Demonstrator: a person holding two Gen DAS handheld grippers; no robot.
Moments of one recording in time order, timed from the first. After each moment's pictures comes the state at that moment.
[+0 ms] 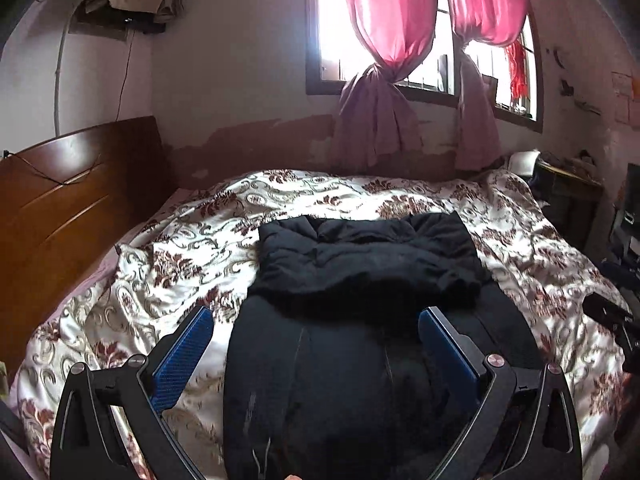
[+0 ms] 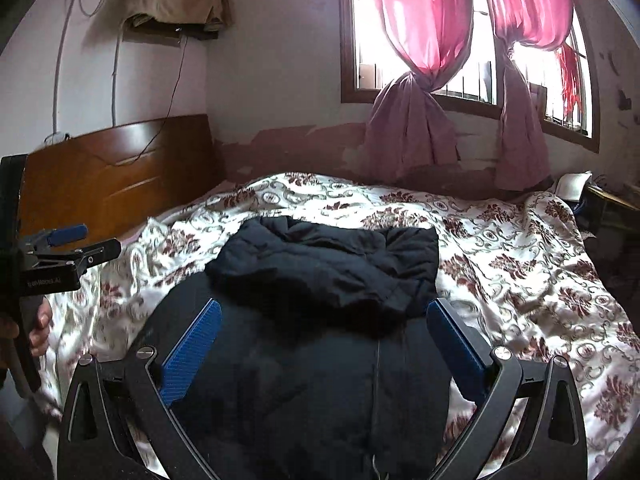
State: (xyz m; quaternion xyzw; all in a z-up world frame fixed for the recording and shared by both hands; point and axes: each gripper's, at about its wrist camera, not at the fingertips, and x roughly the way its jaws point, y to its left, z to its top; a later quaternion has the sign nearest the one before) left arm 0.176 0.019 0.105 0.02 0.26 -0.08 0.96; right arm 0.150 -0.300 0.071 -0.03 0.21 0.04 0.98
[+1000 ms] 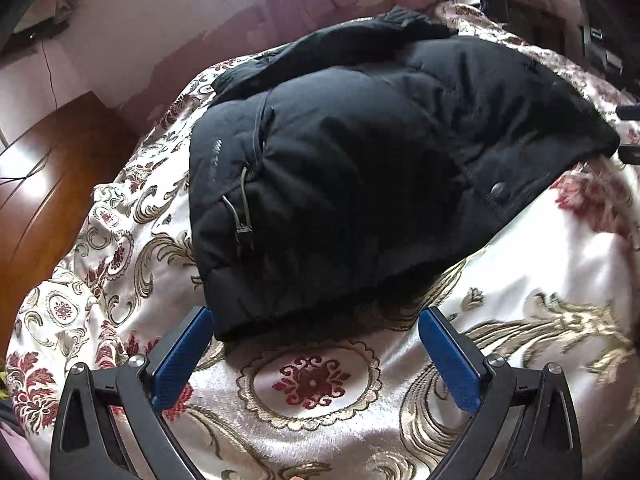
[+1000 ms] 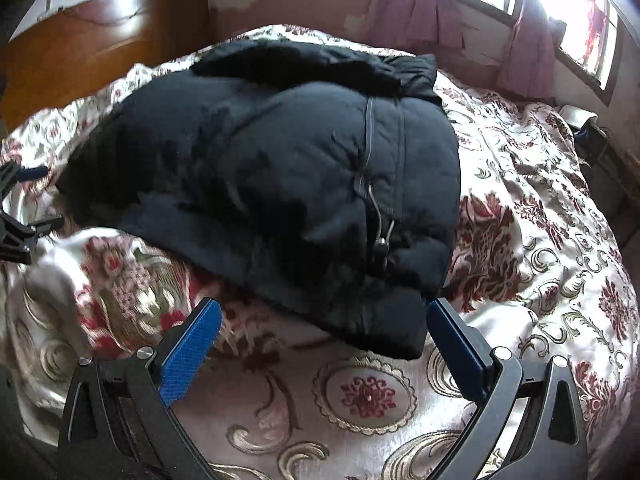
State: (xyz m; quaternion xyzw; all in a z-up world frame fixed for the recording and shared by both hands) left arm 0.100 0.042 -0.109 0.22 0.40 -0.11 0.88; right arm 0.089 -0.324 -0.114 -0.10 0.42 0.00 0.90
